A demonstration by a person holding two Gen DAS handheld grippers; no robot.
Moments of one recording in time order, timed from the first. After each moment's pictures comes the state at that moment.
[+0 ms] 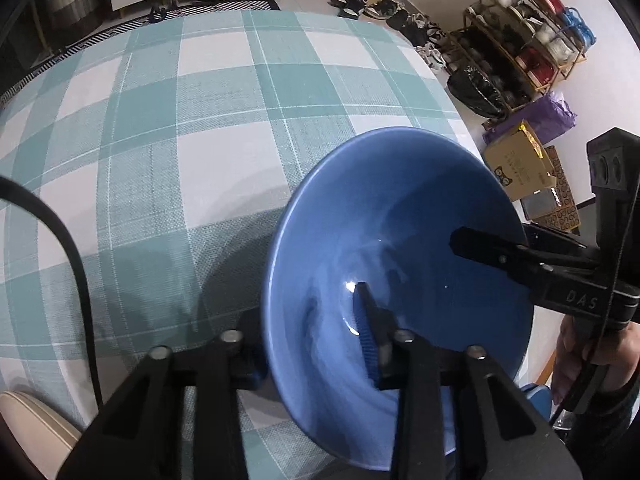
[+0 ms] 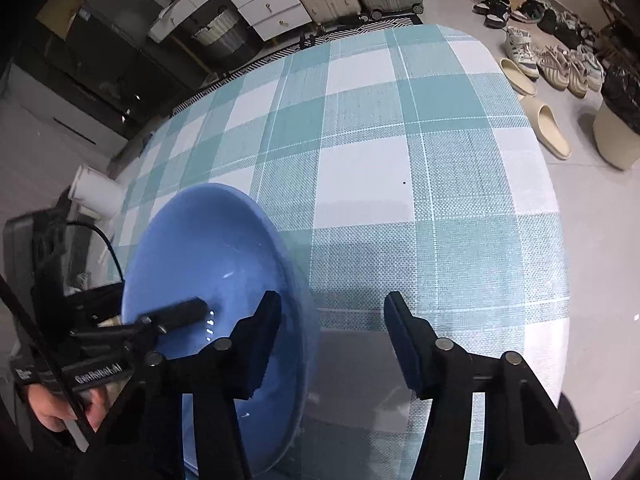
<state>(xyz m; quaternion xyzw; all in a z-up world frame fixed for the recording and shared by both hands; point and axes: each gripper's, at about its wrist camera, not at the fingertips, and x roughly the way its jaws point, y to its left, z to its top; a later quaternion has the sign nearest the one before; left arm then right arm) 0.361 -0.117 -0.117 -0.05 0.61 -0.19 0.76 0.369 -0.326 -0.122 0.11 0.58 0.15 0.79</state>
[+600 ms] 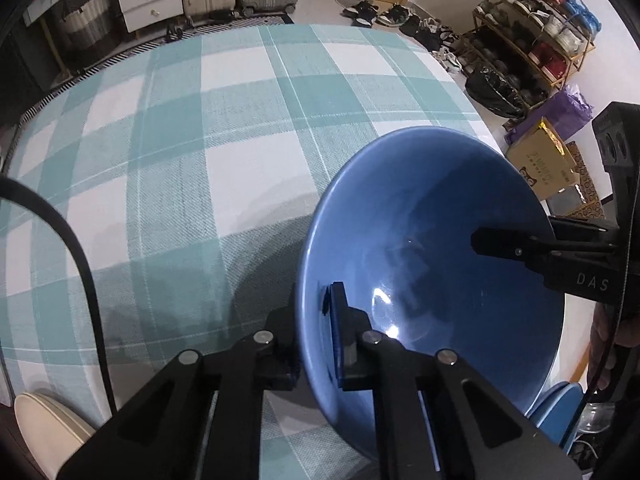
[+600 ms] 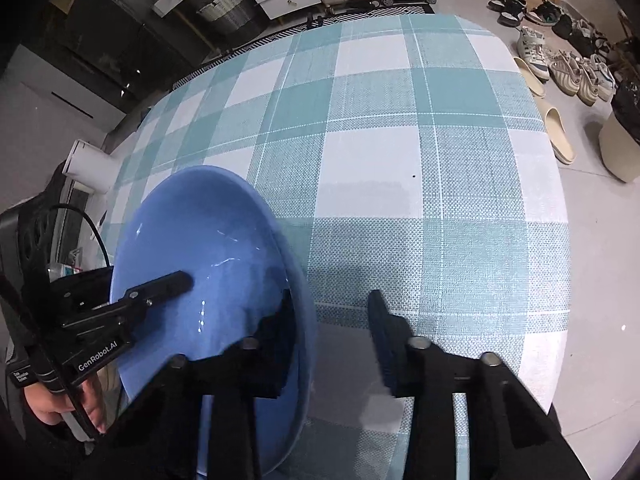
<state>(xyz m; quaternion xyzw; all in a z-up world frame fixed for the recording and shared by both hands) 0.357 -0.115 -0.119 -0.01 0.59 -0.16 0.79 0.379 -0.317 -0.129 0.08 0.61 0.16 0.77</state>
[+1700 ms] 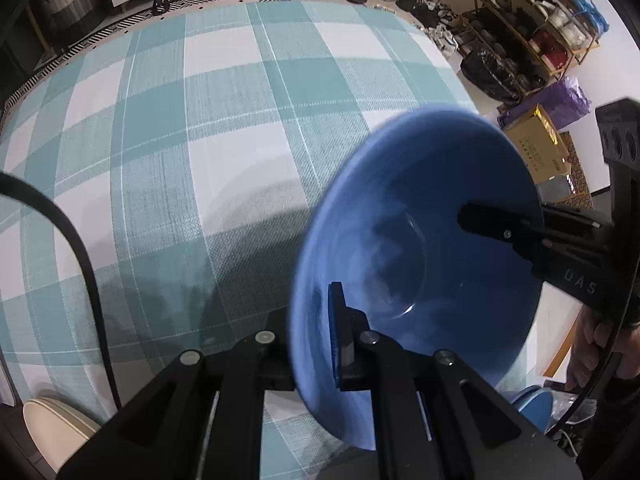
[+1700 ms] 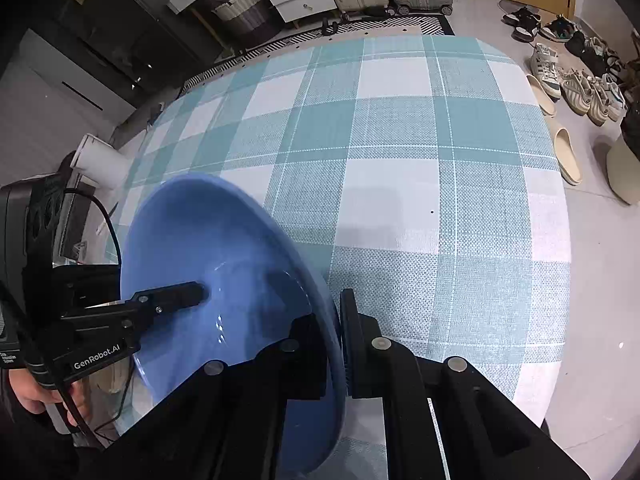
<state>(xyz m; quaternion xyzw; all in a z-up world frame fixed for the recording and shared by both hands) 0.375 -0.121 -0.117 -0.02 0.64 -0.18 0.74 0.391 -0.308 -0.114 0.06 0.60 0.18 0.78</state>
